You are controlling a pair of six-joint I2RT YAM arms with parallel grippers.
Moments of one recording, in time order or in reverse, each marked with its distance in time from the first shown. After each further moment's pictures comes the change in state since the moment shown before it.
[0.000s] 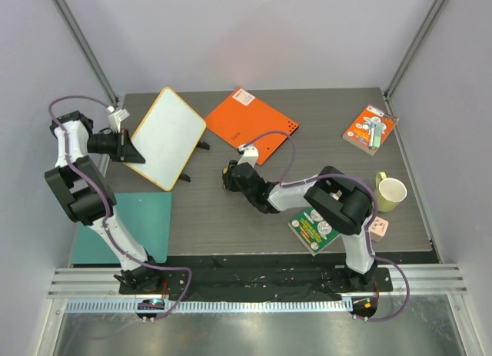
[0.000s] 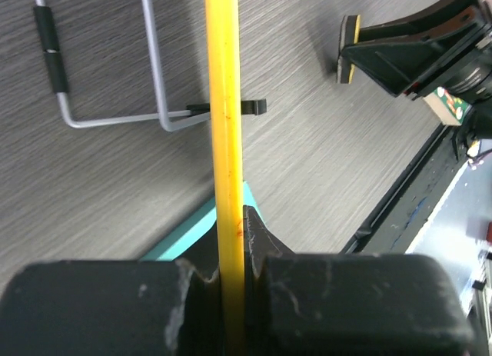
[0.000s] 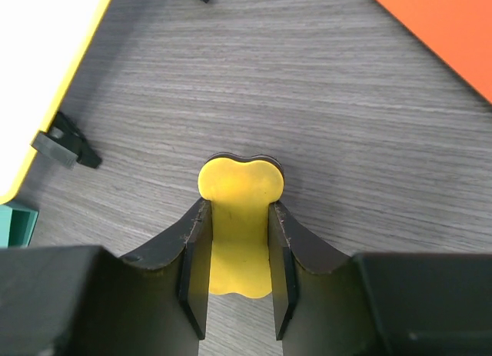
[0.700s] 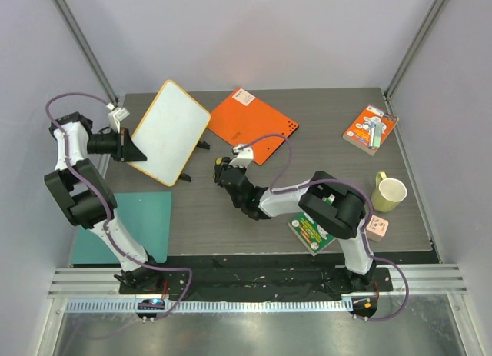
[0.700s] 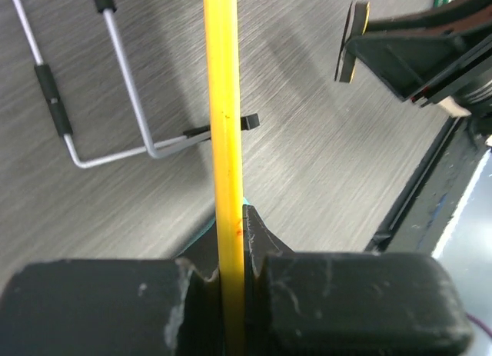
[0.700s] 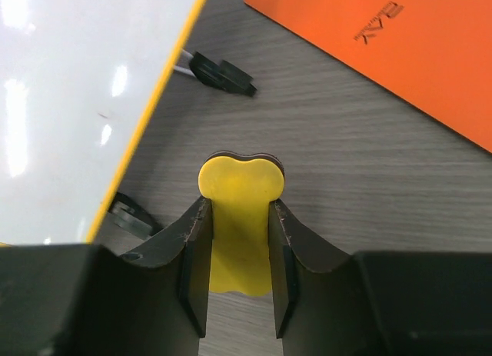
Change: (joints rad) left arm -0.008 -0.032 -0.036 0.010 0.085 0.147; right arm 0.098 0.038 0.087 0.159 0.277 -0.011
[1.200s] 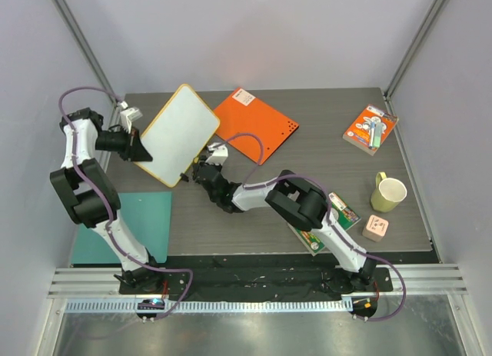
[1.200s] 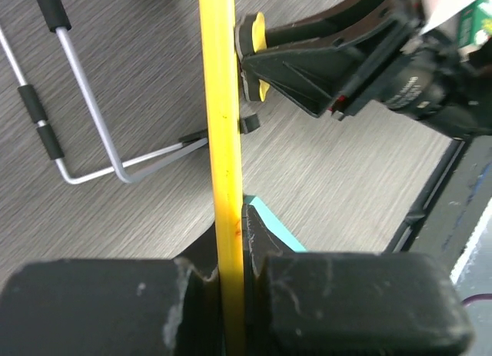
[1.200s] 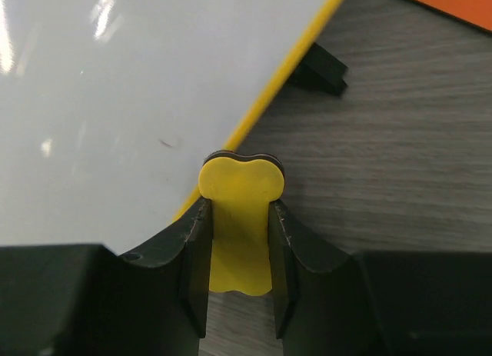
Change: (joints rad) left arm -0.074 -0.013 -0.002 0.023 -0.080 0.059; right arm 0.010 0.362 0.434 -0.056 -0.040 0.010
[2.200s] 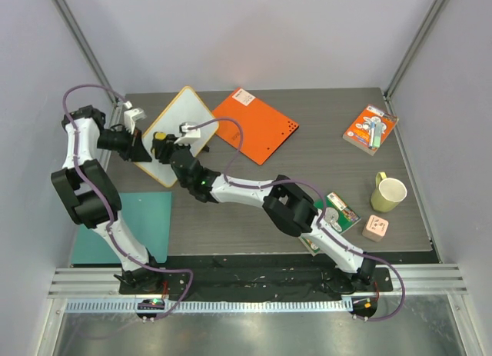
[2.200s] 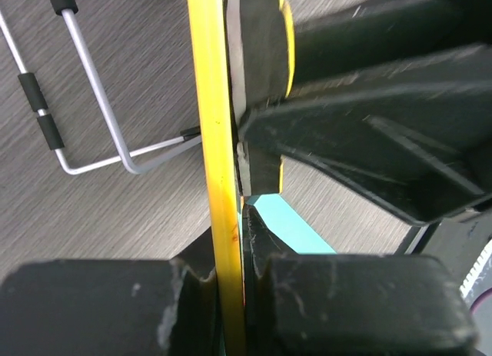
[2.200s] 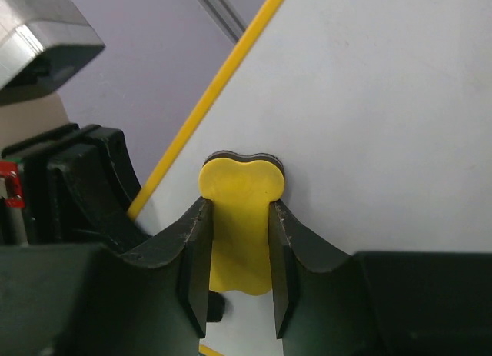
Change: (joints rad) left arm -0.029 -0.006 0.004 -0.003 -0.062 0.031; right arm 0.064 0.097 0.471 -0.065 -0.038 -0.018
